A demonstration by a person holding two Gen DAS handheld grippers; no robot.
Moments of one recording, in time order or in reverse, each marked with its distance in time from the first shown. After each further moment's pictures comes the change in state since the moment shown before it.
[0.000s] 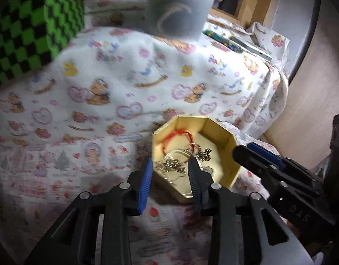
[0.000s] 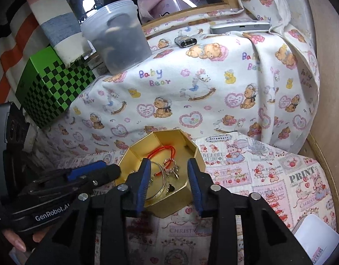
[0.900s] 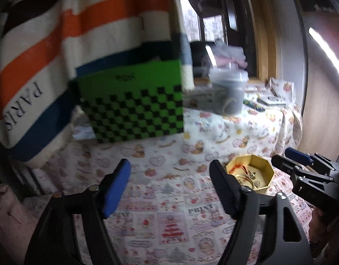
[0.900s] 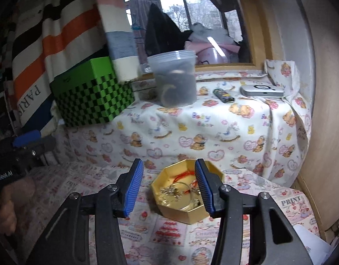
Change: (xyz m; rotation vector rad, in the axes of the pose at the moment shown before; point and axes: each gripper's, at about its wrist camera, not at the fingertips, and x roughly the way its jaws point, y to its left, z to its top) left arm -0.161 0.052 -0.040 0.087 -0.420 0.310; right arm -0.063 0.075 -0.016 -0.218 -0.243 -0.007
